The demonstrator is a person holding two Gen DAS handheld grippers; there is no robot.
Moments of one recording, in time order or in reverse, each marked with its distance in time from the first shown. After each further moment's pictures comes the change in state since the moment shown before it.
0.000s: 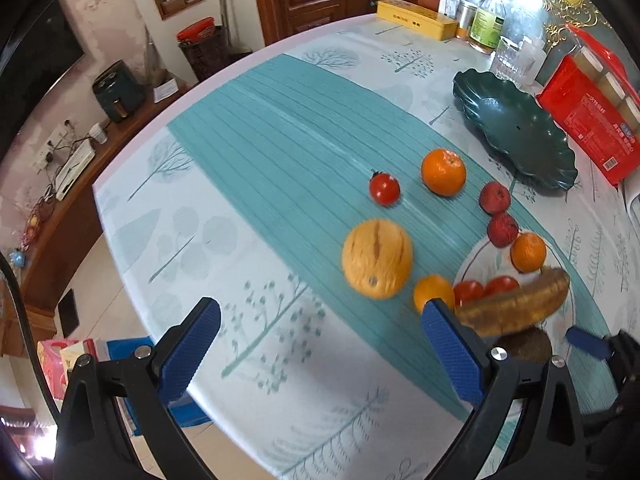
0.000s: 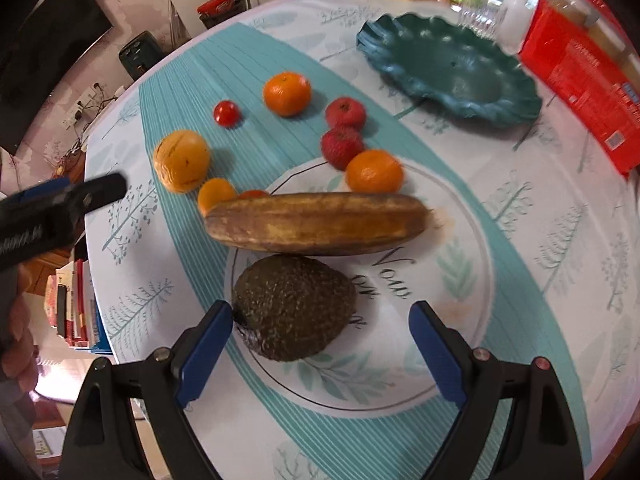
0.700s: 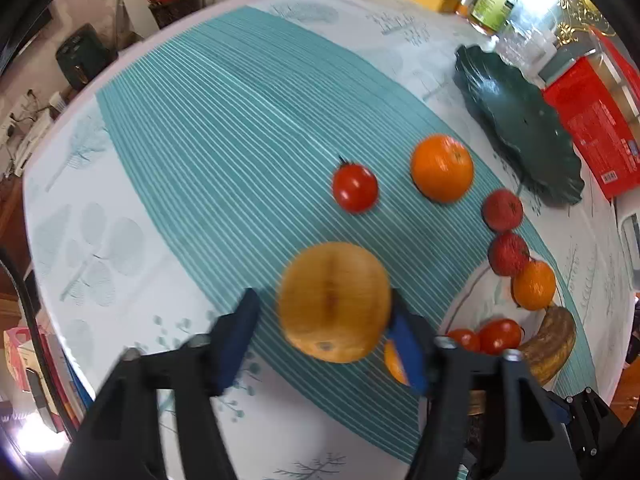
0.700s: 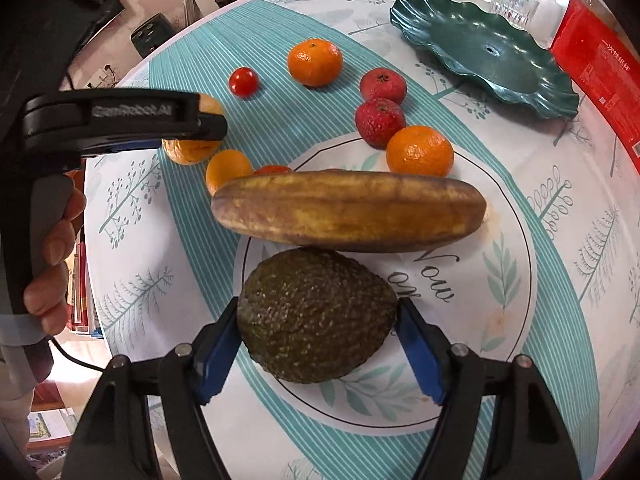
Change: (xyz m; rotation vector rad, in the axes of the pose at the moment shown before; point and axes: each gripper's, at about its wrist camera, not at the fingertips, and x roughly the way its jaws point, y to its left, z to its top) left arm 0.080 -0.020 0.028 -0.051 0.122 -0.149; right arm 0.025 0.013 -0.005 -0.046 0.041 0.023
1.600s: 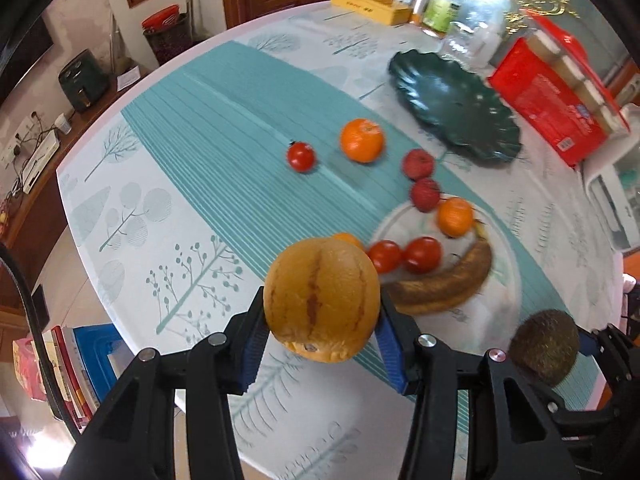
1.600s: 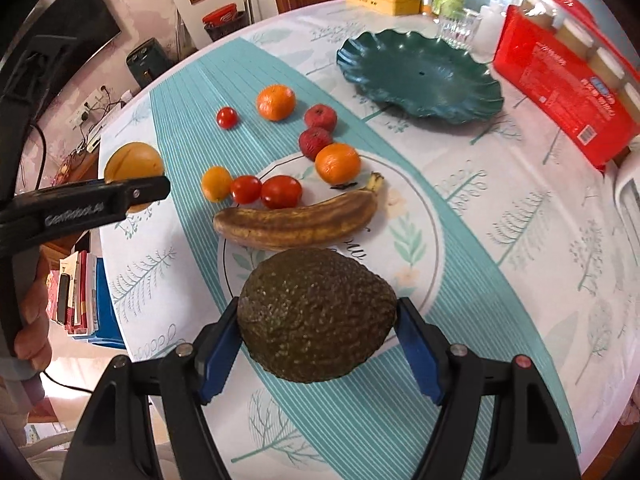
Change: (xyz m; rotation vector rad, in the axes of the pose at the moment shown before) left arm -0.094 -0.036 -0.067 0.076 -0.065 0.001; right arm -0.086 -0.037 -0.038 0.035 -0.102 -0.045
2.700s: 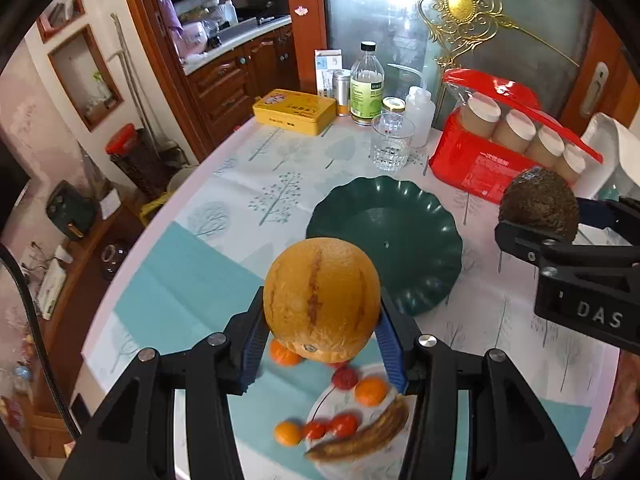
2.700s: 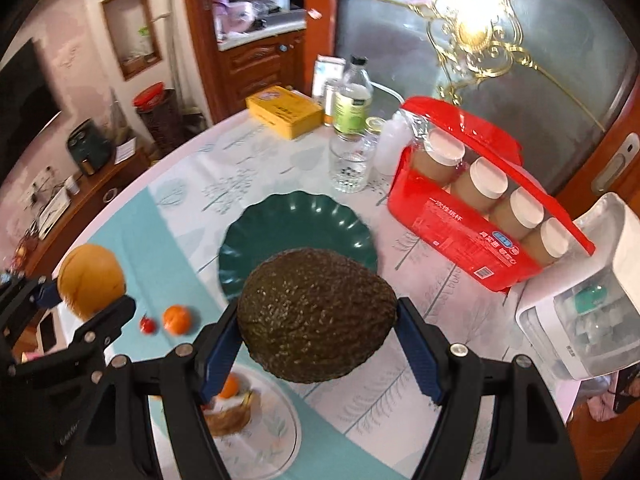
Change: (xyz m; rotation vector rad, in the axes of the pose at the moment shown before) left arm -0.065 -0.135 0.192 0.254 -0.170 0.049; right arm -0.076 -0.116 0.224 0.120 -0.145 -0.209
